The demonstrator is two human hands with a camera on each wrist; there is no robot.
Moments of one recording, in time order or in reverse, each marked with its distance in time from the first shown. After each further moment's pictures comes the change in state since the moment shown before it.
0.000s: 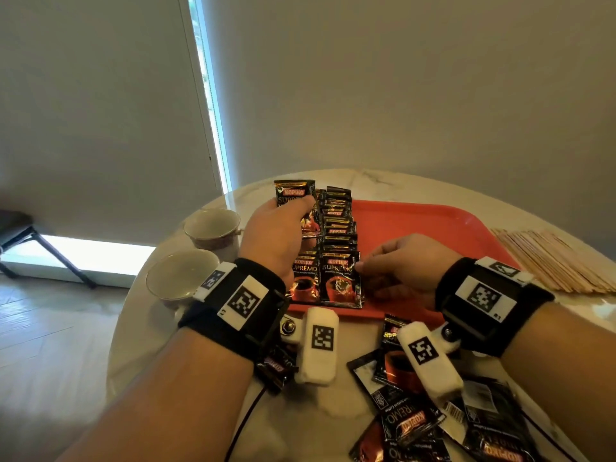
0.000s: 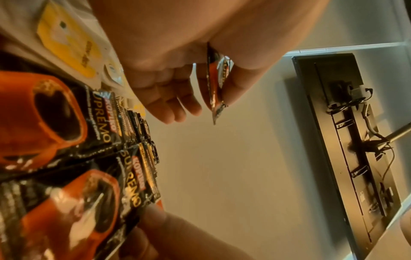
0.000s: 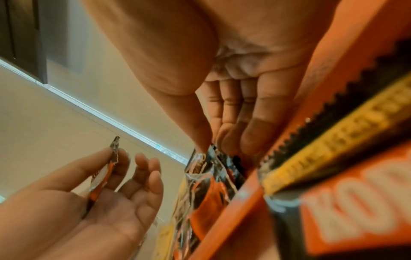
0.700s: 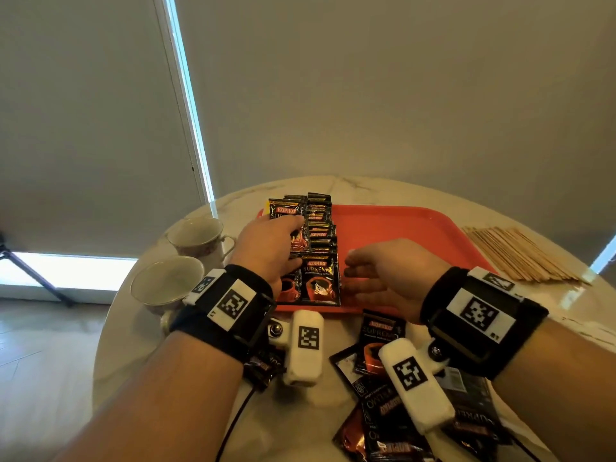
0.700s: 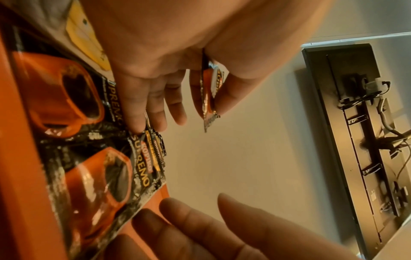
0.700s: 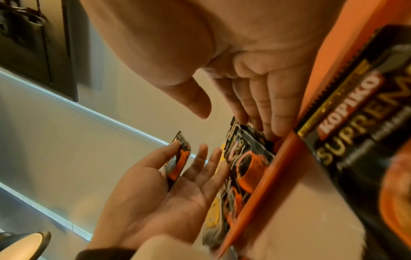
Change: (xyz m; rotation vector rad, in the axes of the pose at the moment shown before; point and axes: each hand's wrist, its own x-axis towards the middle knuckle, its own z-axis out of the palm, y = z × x) left_hand -0.010 -0.002 0.009 0.118 -0.037 -0.056; right_hand -0.033 0.000 0.012 0.187 0.084 0.041
